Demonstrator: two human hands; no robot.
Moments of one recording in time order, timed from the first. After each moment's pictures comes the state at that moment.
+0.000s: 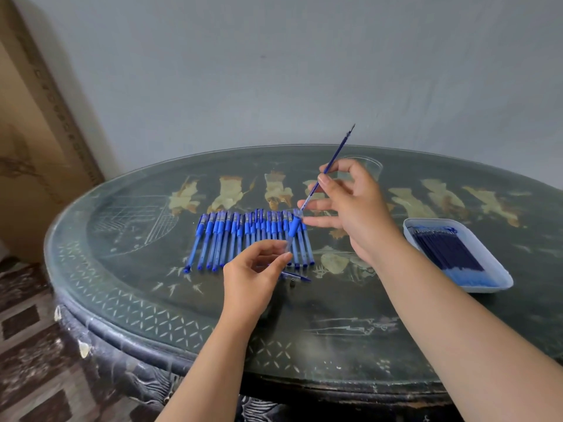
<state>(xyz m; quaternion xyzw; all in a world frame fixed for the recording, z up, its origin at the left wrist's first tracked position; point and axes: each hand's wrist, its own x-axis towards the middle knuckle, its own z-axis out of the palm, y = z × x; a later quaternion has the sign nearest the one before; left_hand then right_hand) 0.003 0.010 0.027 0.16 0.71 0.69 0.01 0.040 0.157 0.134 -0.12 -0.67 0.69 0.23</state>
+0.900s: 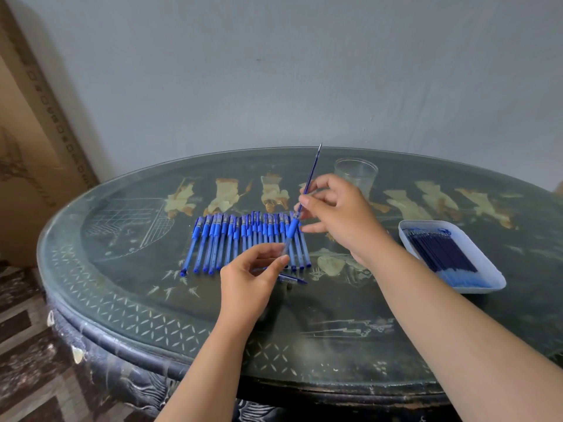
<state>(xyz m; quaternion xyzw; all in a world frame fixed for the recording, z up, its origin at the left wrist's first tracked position) 0.003 0.009 0.026 0.16 0.72 0.68 0.01 0.035 0.162 0.123 -0.10 -0.78 0.59 0.18</state>
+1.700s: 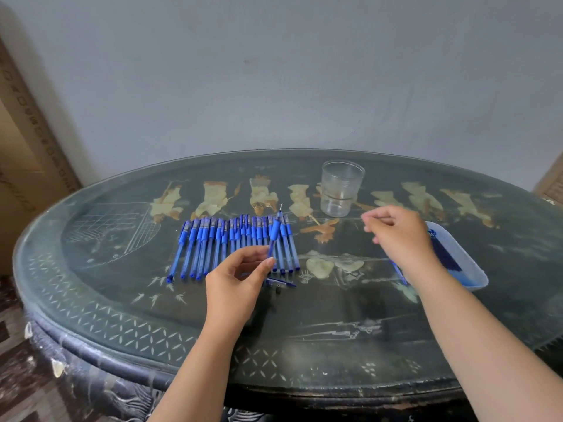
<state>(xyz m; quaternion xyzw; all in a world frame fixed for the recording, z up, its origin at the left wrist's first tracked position) 0.003 0.007 0.029 0.14 0.70 0.70 0.02 0.078 0.239 0.093 -0.29 -0.81 0.44 0.26</state>
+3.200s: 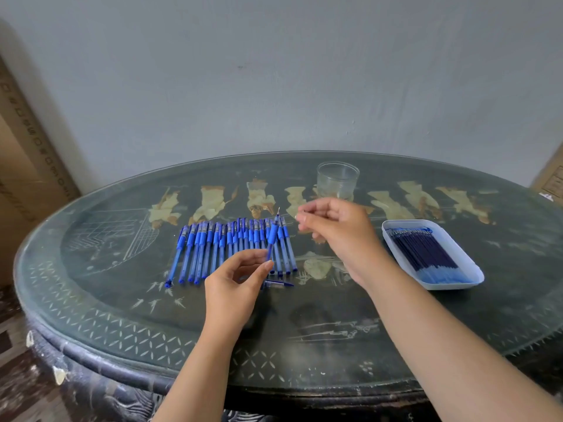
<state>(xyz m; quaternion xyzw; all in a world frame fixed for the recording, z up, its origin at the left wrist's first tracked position) 0.005 0.009 0.030 0.15 0.71 0.69 0.02 0.060 0.170 0.113 -0.14 -0.76 0.59 0.22</state>
